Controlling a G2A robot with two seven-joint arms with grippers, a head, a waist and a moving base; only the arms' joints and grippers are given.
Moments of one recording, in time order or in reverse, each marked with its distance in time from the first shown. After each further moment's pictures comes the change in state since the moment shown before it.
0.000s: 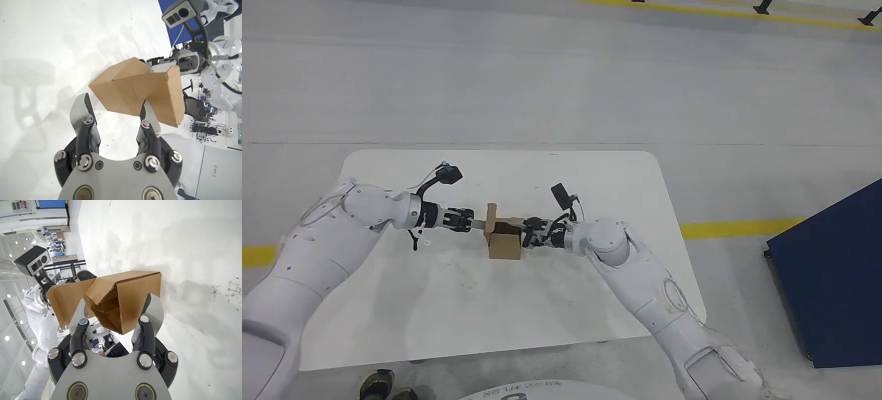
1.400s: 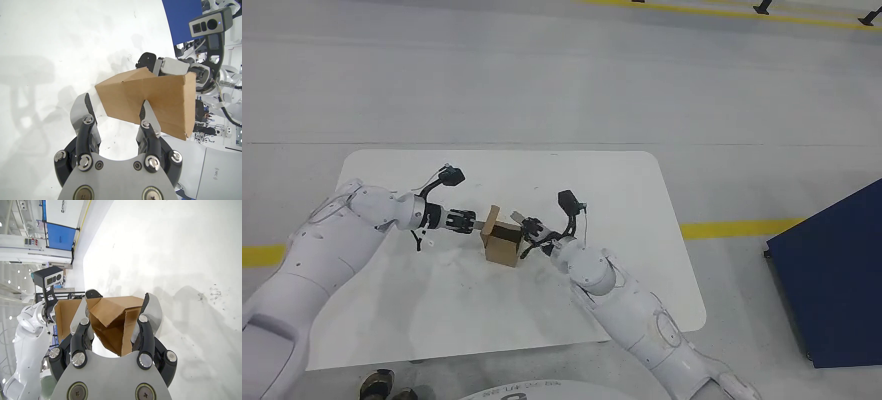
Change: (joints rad) left arm -0.018 -0.034 0.024 0.070 0.003 -0.020 0.011; right arm -0.164 -0.029 -0.061 -0.202 -0.149 0.073 -0.523
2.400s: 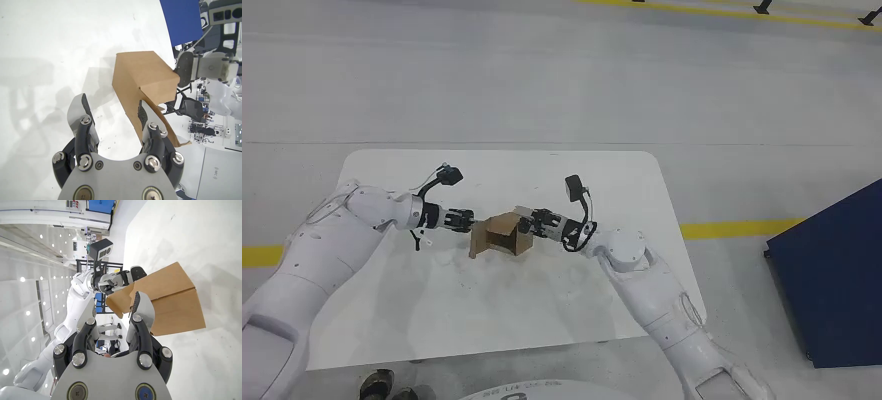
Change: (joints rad) left arm 0.004 0.001 -0.019 0.007 -0.005 -0.015 -0.003; right arm 0.065 0.041 0.188 0.108 0.285 -0.337 0.533
